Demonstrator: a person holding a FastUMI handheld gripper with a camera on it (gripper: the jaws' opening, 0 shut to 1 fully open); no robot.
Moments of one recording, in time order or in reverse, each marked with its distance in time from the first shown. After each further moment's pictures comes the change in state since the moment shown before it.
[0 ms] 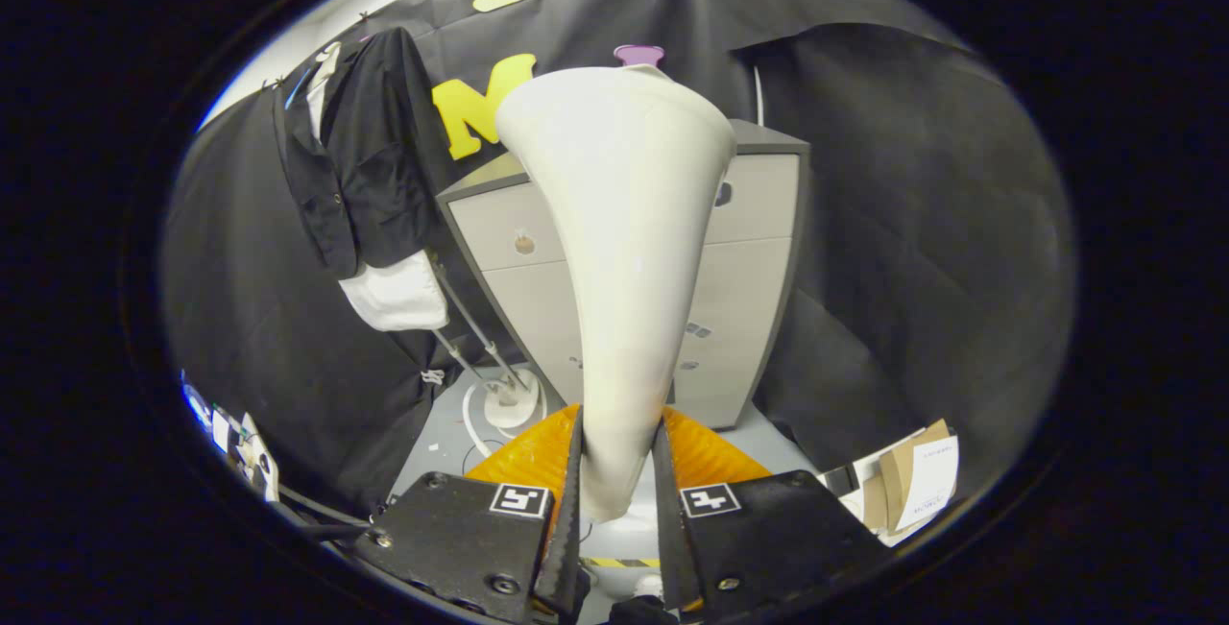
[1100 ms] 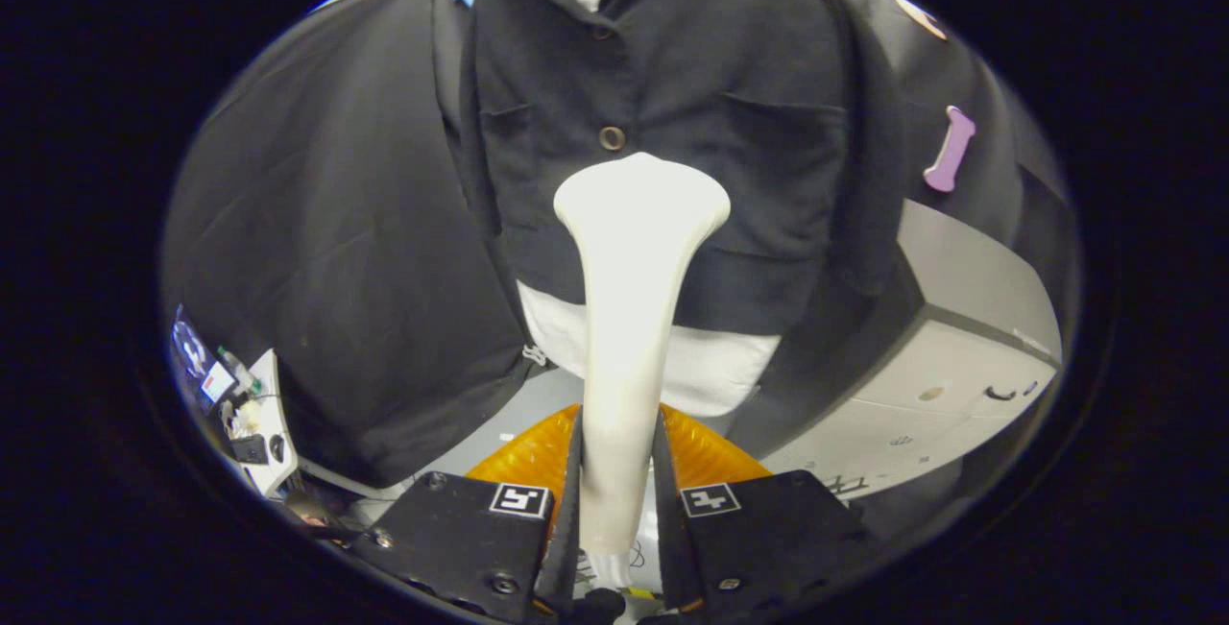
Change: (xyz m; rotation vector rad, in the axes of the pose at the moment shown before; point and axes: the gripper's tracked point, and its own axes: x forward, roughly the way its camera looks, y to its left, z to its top) arm 0.172 0.473 0.081 -0.385 0.102 0.260
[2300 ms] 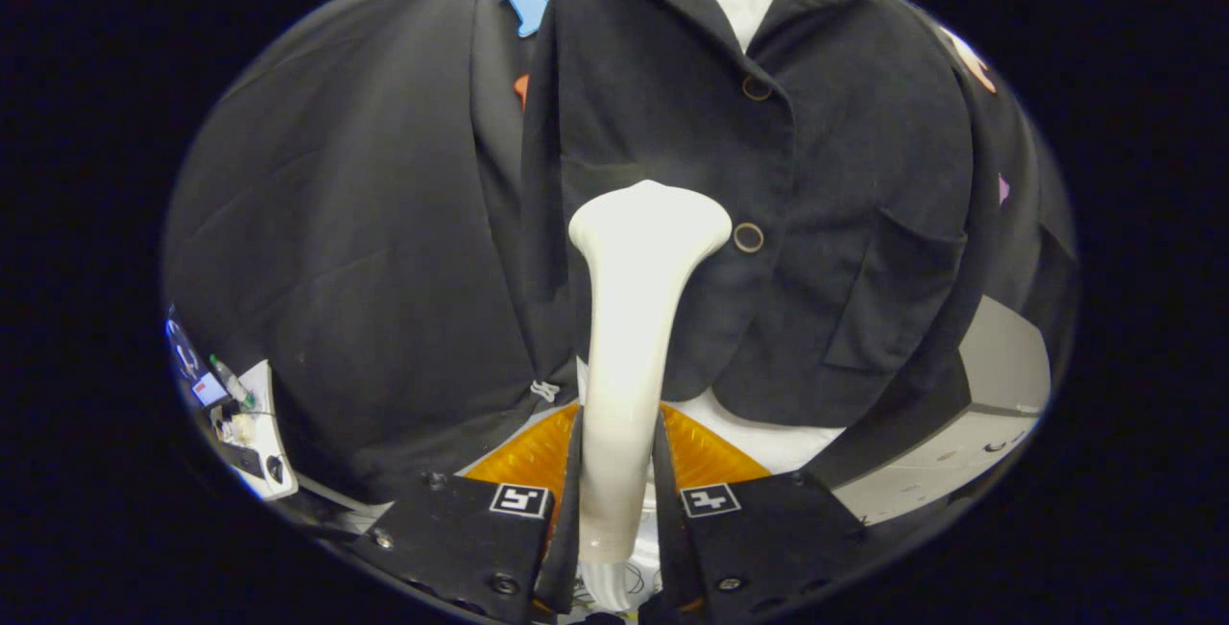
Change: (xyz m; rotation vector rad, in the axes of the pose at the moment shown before) arm 0.062 0.124 0.071 -0.095 -0.062 0.005
